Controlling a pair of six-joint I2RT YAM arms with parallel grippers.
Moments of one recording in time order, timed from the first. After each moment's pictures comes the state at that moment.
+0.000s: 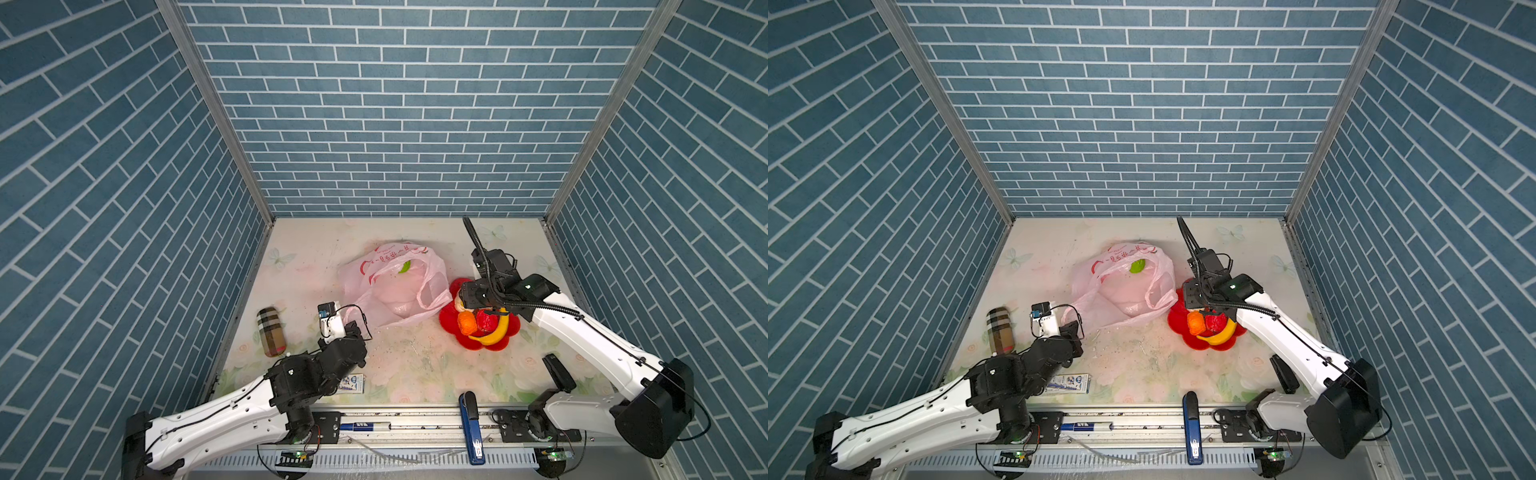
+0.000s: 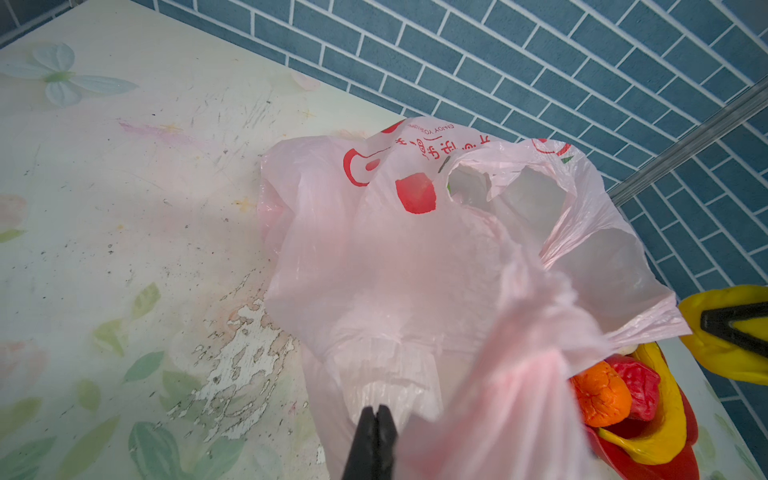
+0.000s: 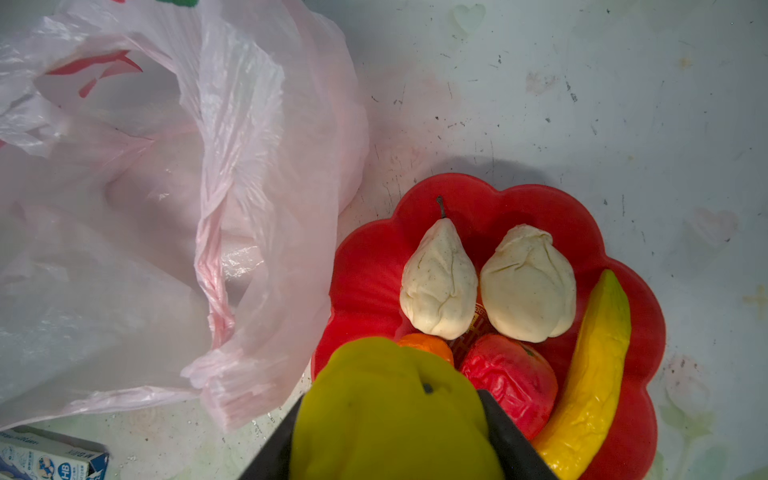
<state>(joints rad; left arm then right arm) -1.11 0.66 0.52 -0.55 -0.76 -0.98 0.64 1.28 1.10 -0.78 0.10 0.39</state>
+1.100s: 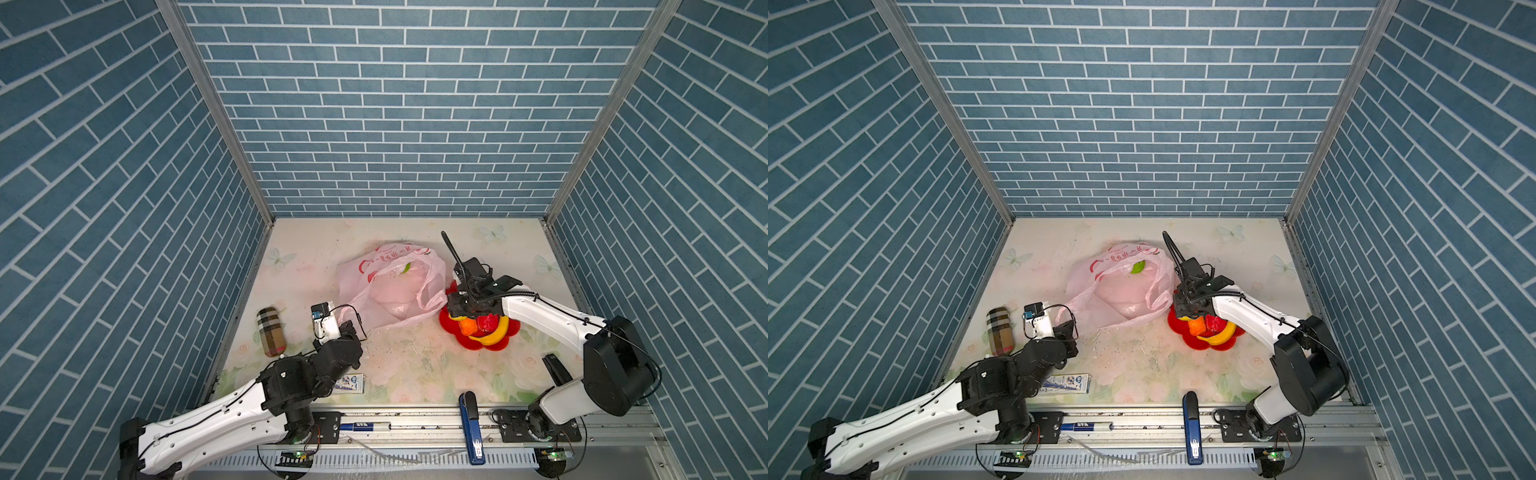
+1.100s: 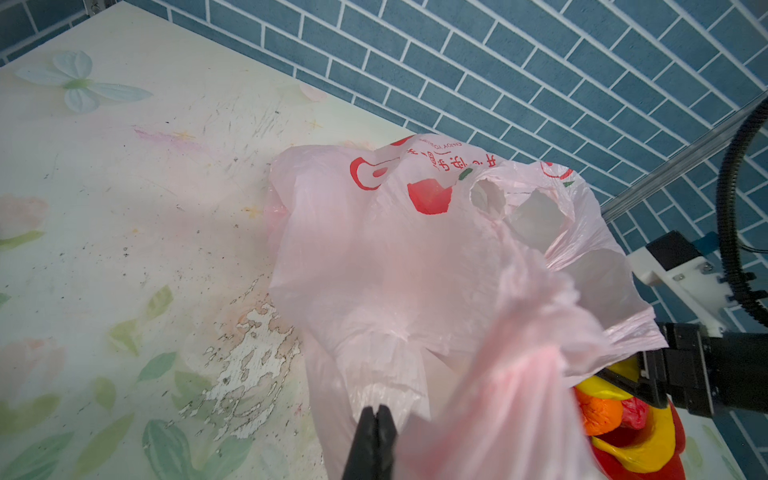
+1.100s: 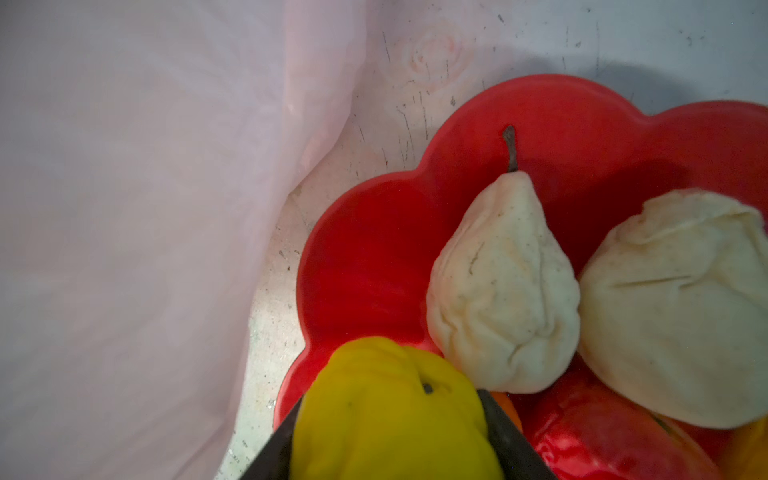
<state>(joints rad) -1.11 0.62 0.53 -0.59 -0.78 -0.99 0.64 1.52 1.02 -0.62 0.02 0.39</state>
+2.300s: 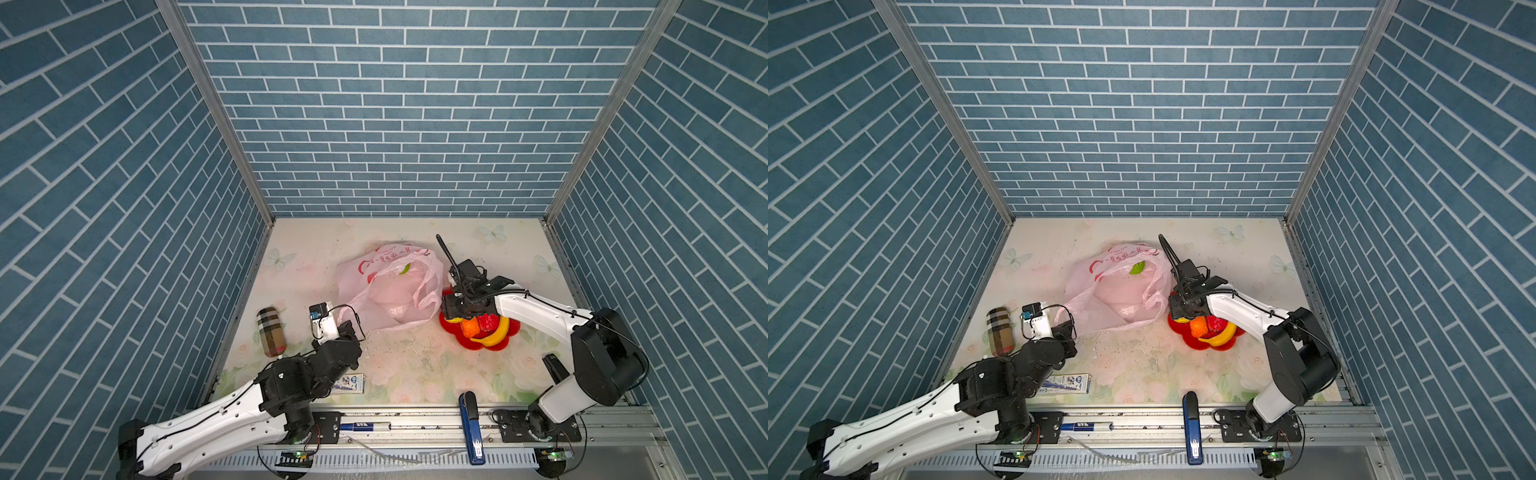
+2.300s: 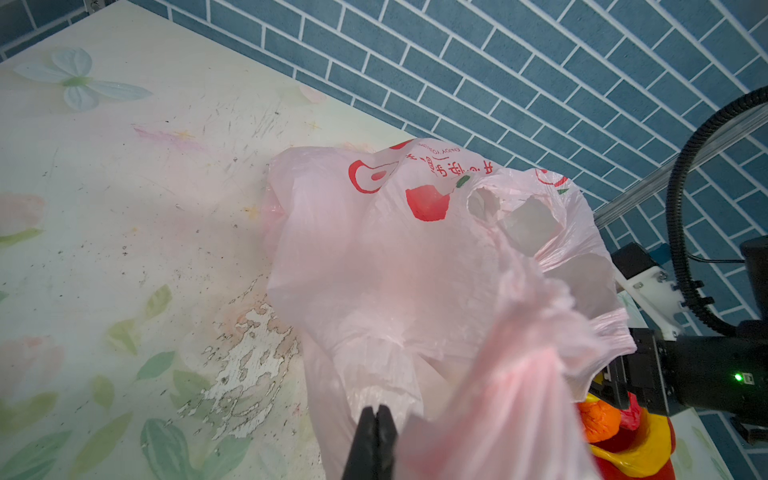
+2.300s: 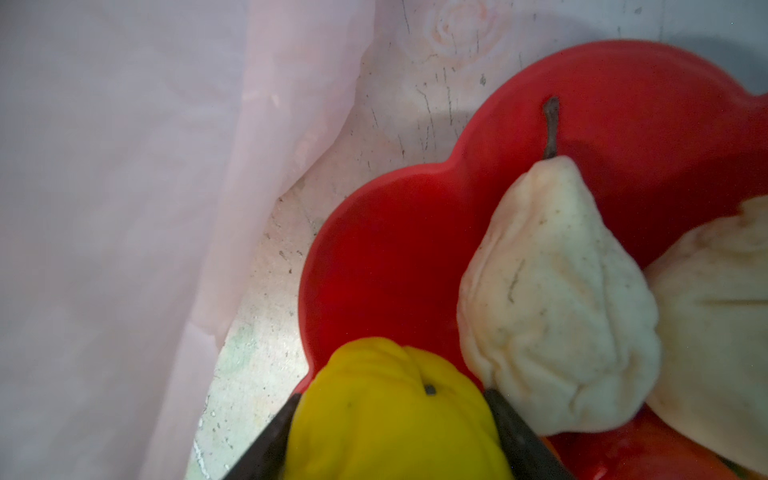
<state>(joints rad) -1.11 0.60 0.53 -0.60 -0.78 -1.00 0.65 1.57 1.02 -0.59 -0.01 0.39</state>
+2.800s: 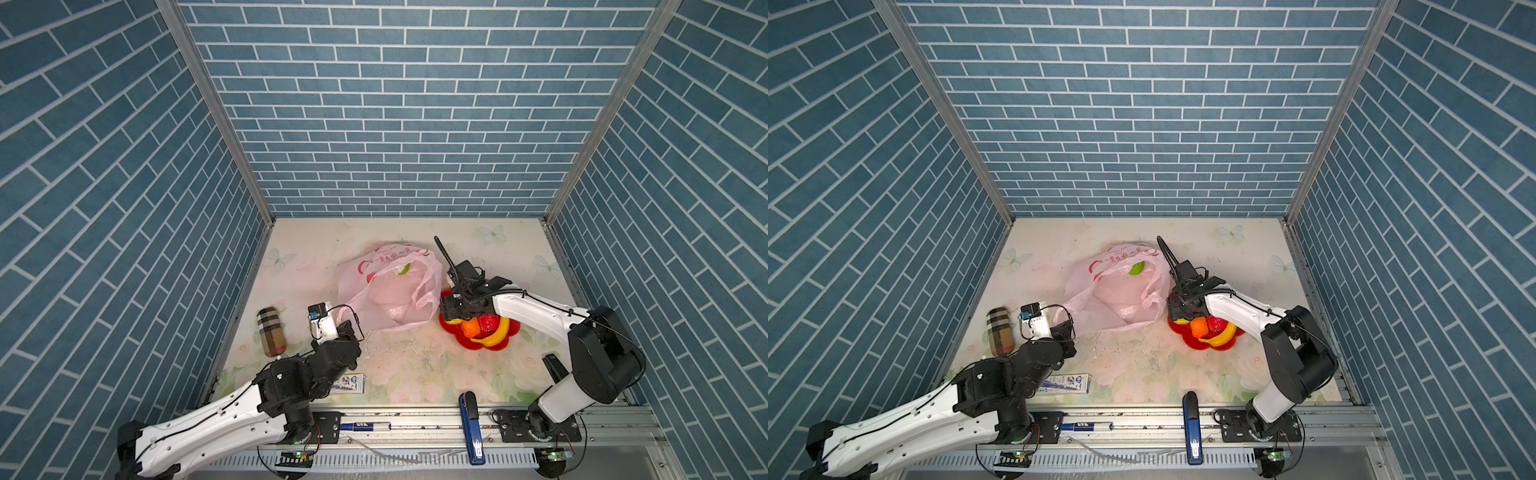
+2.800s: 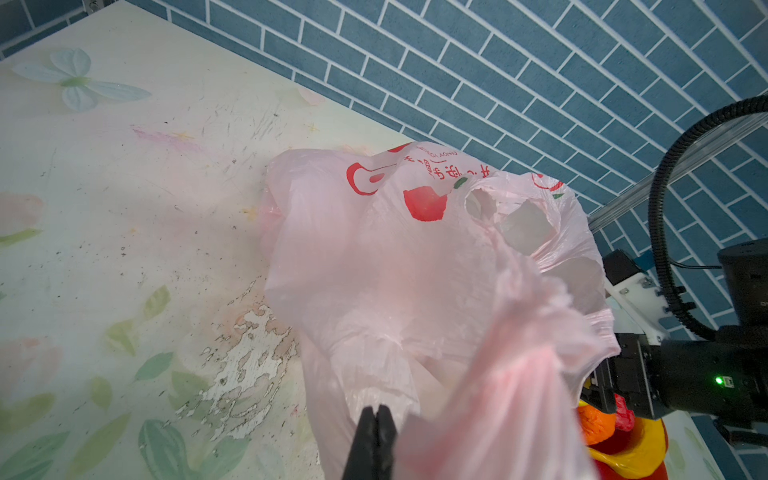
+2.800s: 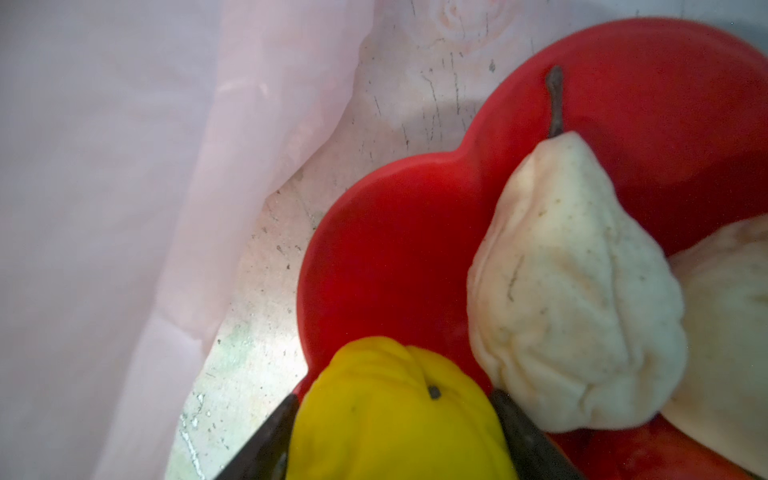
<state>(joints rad) -1.11 0.59 0.53 -0.60 -0.78 -1.00 0.66 1.59 1.02 -0.59 -0.01 0.39</state>
